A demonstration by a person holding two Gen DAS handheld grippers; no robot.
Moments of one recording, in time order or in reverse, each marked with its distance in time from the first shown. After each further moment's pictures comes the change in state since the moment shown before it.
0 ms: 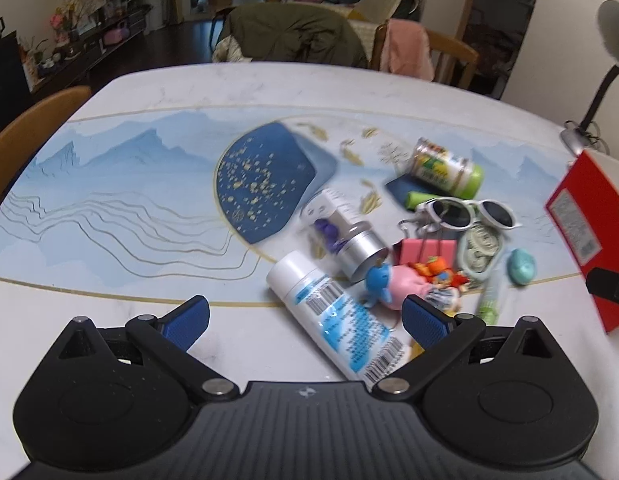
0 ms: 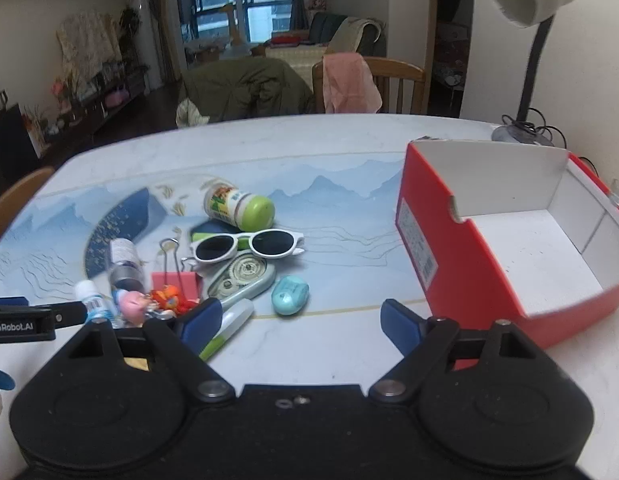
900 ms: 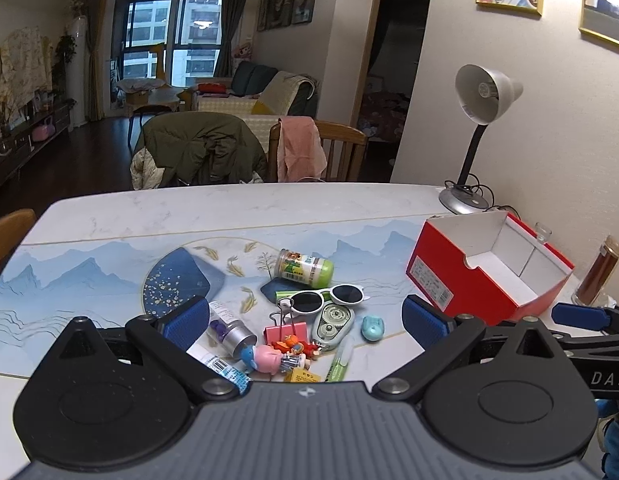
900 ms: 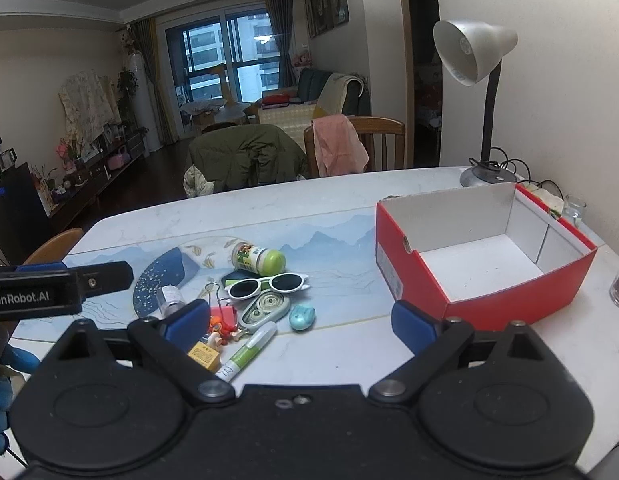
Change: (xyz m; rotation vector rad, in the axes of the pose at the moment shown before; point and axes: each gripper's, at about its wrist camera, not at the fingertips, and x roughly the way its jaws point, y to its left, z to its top) left arm -0.138 -0.048 0.010 0.155 -0.282 -0.250; right arm -0.120 0.003 -0.022 0.090 -0.189 0.010
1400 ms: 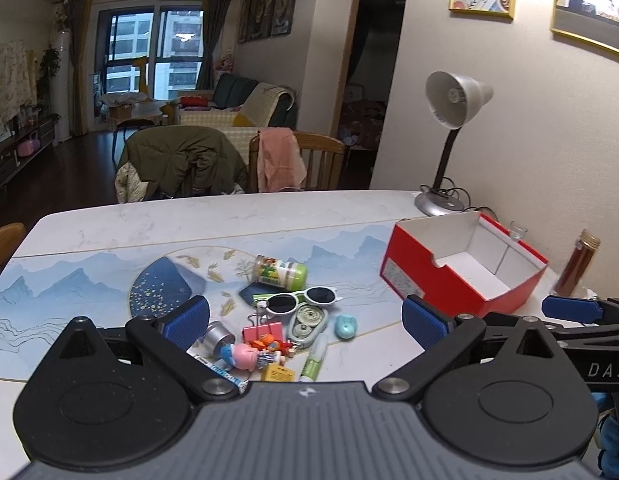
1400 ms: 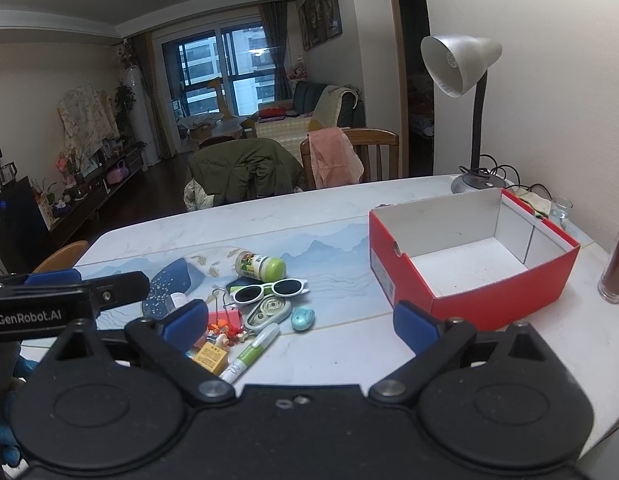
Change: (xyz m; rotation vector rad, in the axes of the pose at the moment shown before) left arm -0.026 -0.021 -0.007 0.042 -0.035 -0.034; right arm -0.028 0.002 -0.005 0.017 -0.044 -0.002
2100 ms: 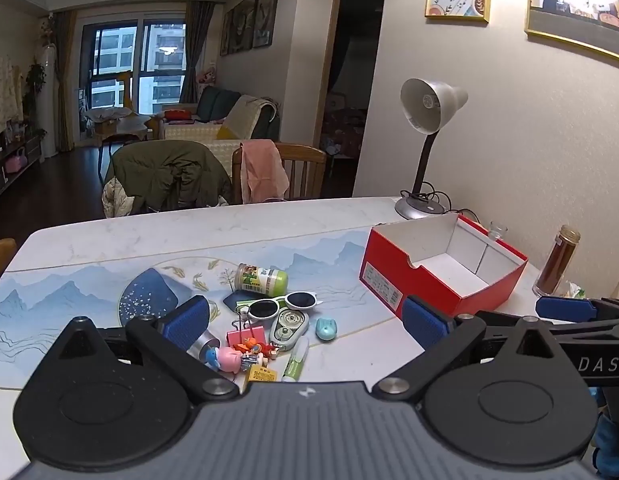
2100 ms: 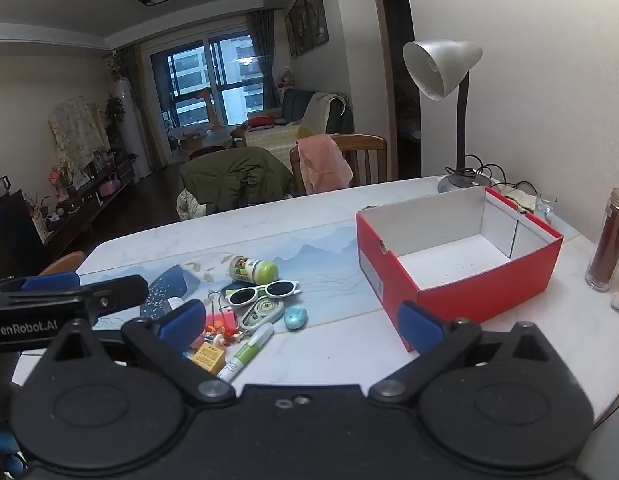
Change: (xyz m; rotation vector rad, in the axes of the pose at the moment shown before) left arm -0.021 -0.016 -0.002 0.042 -0.035 -0.041; right arm -0.023 -0.003 -0.014 0.039 -0.028 -0.025
